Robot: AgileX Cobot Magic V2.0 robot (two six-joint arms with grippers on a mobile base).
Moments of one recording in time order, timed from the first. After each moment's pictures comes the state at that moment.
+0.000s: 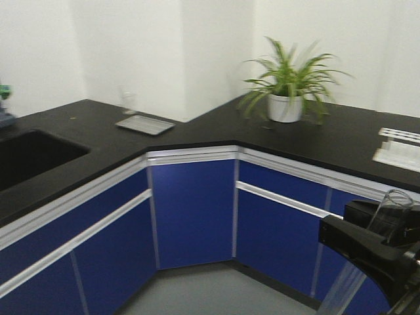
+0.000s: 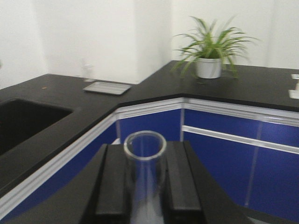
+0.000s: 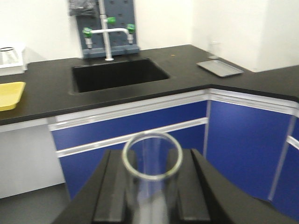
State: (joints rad) left arm -0.21 0.54 -0.69 0.21 0.30 -0.28; right arm 0.67 0.77 -0.85 -0.08 0.31 0.11
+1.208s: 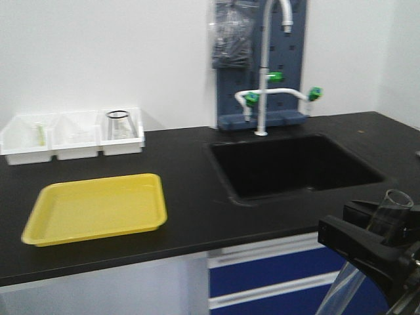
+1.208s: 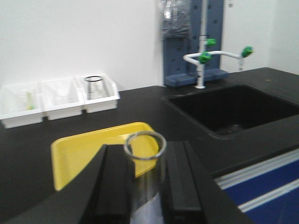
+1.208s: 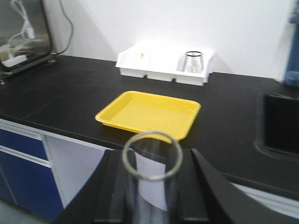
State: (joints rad) left arm -0.21 0.54 -0.69 0.21 0.30 -0.28; right arm 0.67 0.77 -0.85 -0.08 0.31 0.11
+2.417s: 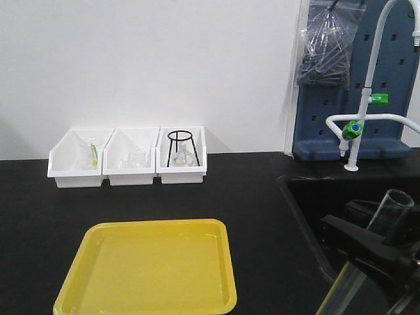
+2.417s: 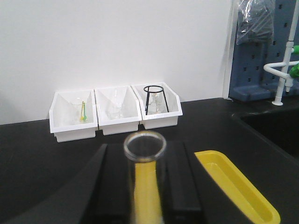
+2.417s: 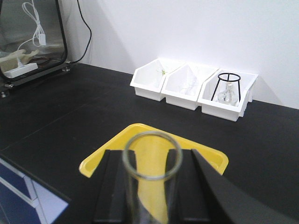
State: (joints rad) left arm -0.21 0.54 -0.69 0.21 0.30 -0.28; right arm 0.67 0.77 -0.85 -0.08 0.31 0.11
